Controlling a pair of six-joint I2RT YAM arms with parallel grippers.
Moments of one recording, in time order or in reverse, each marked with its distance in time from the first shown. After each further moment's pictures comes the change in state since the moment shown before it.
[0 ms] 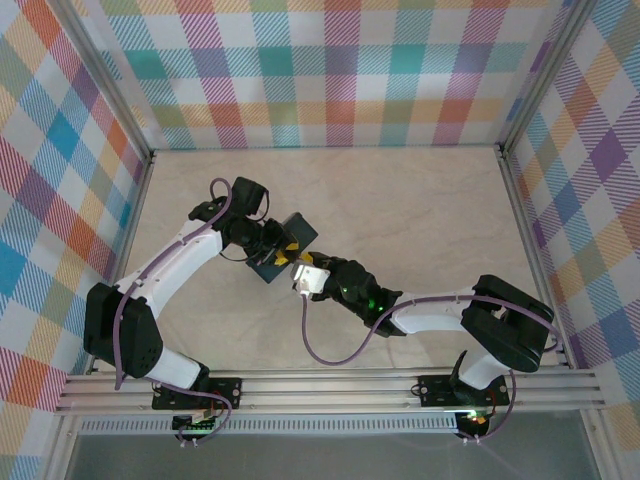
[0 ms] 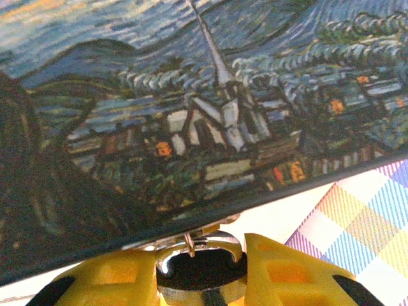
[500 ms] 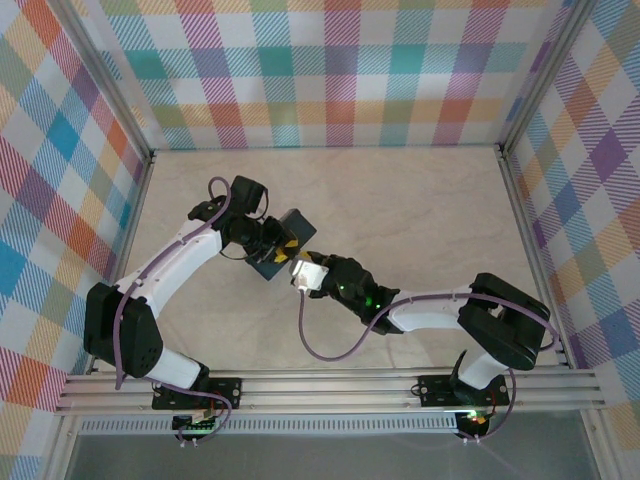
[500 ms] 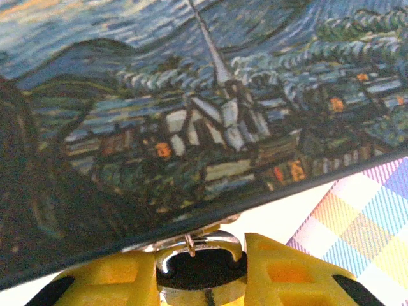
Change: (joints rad) left arm 0.004 0.000 -0.001 0.032 -0.016 -0.019; right arm -0.010 0.021 0.032 -0.021 0.022 0.064
